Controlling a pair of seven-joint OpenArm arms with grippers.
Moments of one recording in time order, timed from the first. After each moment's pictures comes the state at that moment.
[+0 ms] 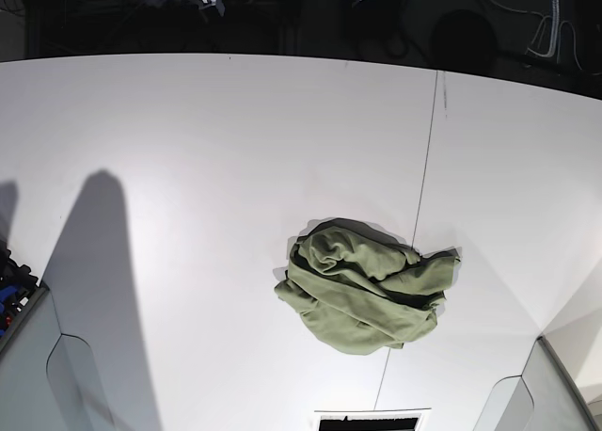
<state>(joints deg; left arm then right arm) 7.5 -3.4 24.1 16.9 5.2 -13.4 13.1 -11.0 2.8 -0.4 19.4 -16.9 15.7 -0.2</state>
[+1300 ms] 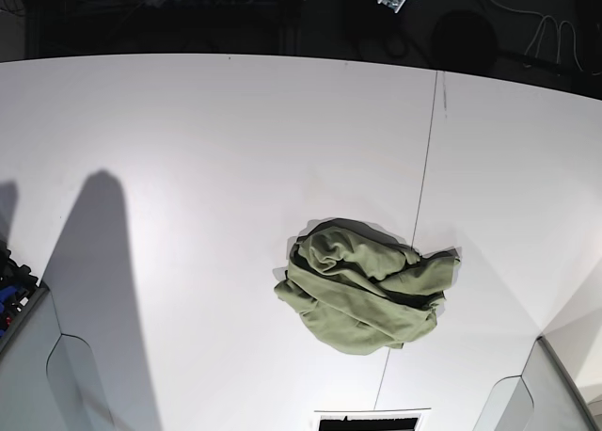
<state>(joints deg) 40.1 -8.8 4.5 78.1 5.4 -14.6 16.7 -46.8 12.8 -0.6 74.6 -6.5 29.0 -1.3</state>
